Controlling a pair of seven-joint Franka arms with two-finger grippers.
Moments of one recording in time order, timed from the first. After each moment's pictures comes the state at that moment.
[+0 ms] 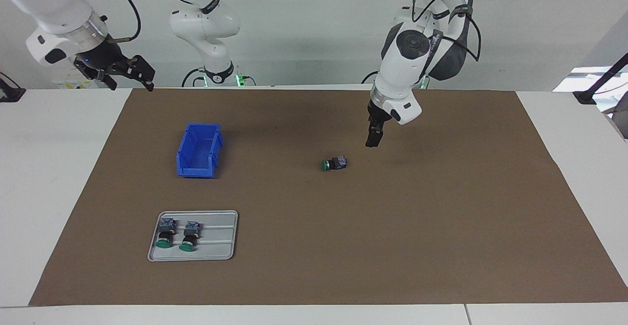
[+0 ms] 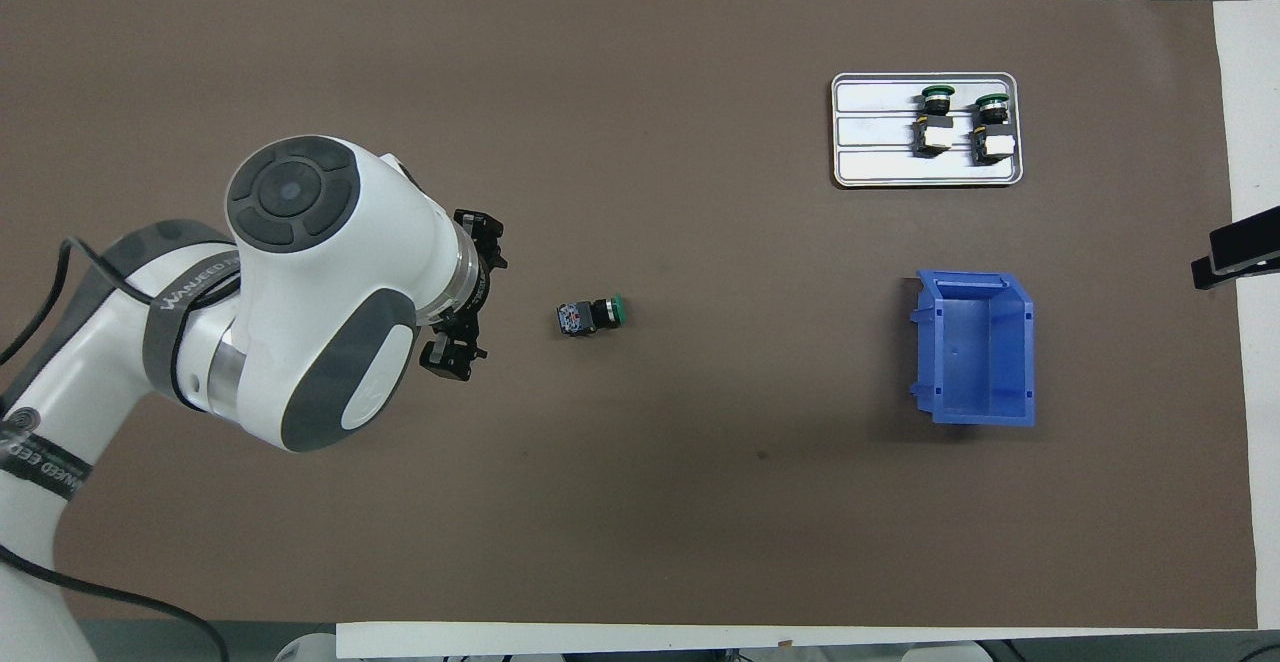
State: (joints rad) left arm -0.57 0.07 -0.04 -1.93 -0.12 1.97 -1.83; right arm 0.07 -0.03 -0.19 -1.54 0.01 1.33 -0.03
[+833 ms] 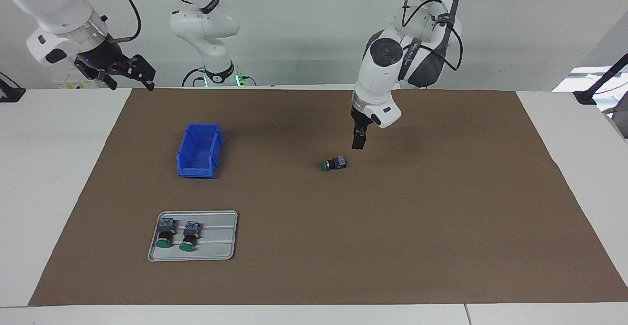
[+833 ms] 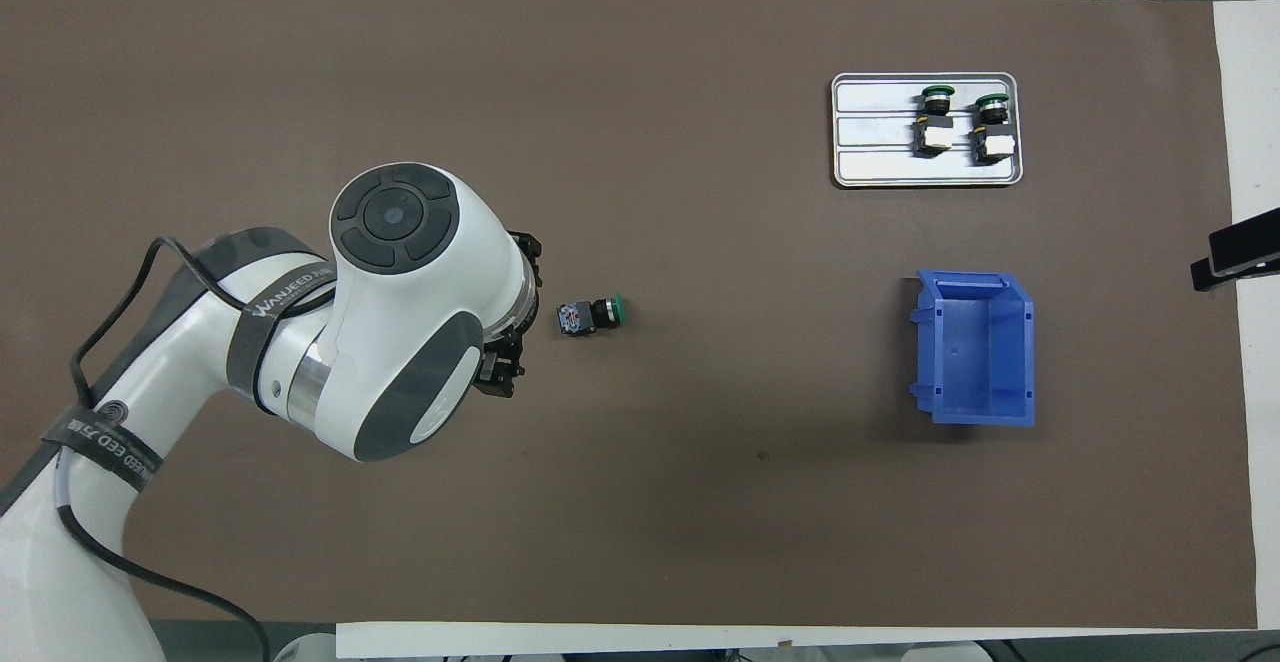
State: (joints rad) left arm -0.63 0.10 -0.04 -1.93 -0.10 1.96 -1.94; right arm 0.07 -0.03 -0.19 -1.54 0.01 1.33 -0.03
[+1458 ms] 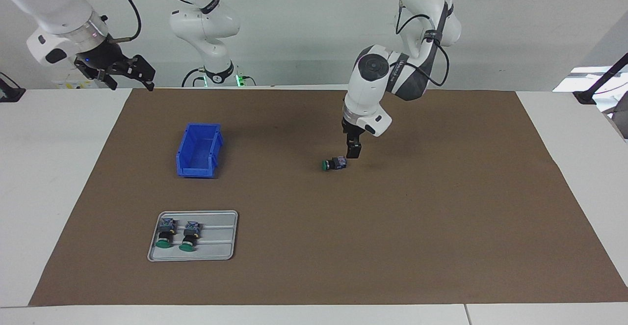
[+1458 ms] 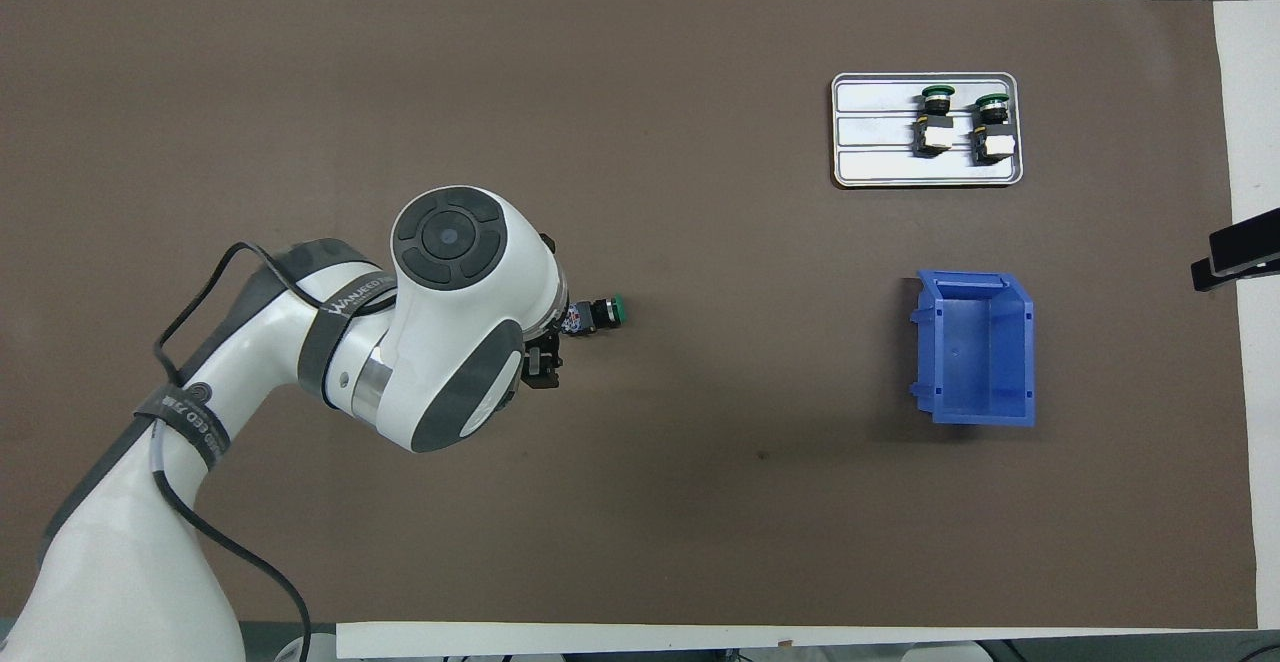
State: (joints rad) left arm -0.68 0.21 -0.04 -1.95 -0.10 2.14 -2.20; right arm 0.07 -0.03 -0.19 -1.54 0.01 1.33 -0.03
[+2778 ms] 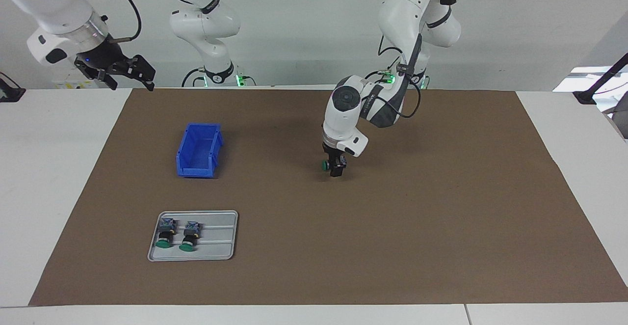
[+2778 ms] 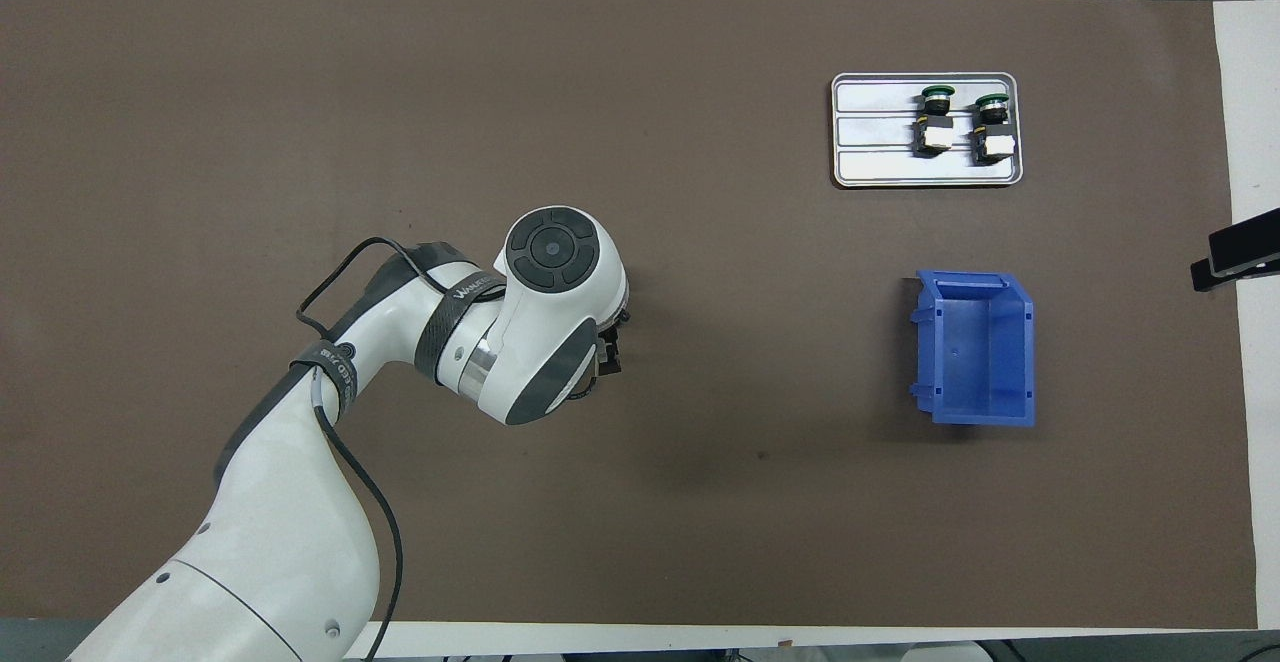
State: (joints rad) left arm -0.73 0.39 -0.03 -1.88 -0.10 2.27 -2.34; right arm 0.07 -0.03 -0.19 -1.54 0.01 1.33 -0.03
